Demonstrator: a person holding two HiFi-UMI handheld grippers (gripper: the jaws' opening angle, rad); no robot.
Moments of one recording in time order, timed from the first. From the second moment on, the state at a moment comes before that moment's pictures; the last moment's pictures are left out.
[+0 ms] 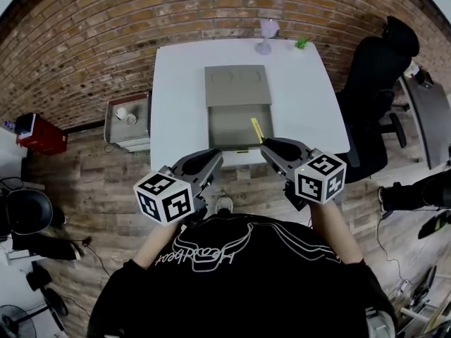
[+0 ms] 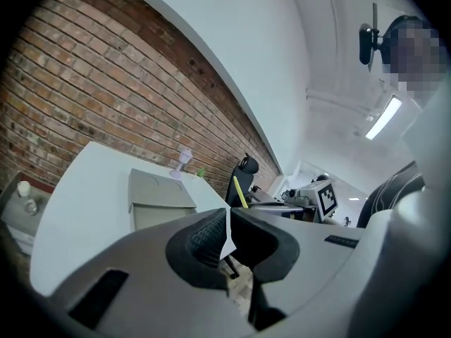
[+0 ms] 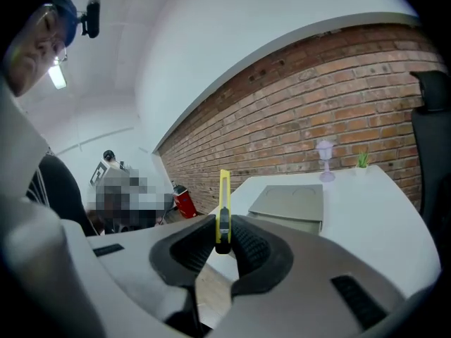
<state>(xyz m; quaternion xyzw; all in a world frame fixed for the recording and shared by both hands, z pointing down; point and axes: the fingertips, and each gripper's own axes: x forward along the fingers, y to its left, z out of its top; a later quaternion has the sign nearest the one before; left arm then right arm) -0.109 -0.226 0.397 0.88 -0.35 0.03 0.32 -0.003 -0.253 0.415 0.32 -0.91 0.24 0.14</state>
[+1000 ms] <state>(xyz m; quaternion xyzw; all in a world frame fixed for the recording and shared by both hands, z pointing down) -0.141 -0.324 0.432 0.88 -0.34 0.07 0.33 -0.035 -0.343 0.549 0.27 -0.85 0.14 0.43</state>
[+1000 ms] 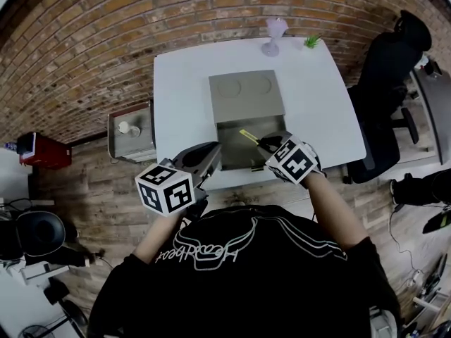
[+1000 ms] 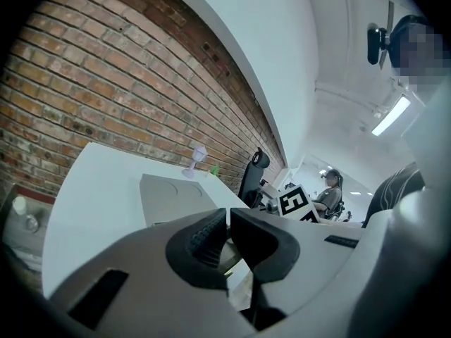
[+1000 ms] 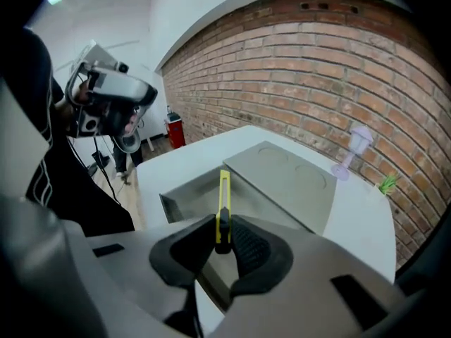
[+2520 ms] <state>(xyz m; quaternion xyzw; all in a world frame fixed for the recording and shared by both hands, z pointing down) -0.193 -0.334 0.433 0.87 -0.38 0.06 0.31 -0.049 -0.346 0.568 0.27 -0.84 0.19 0.42</state>
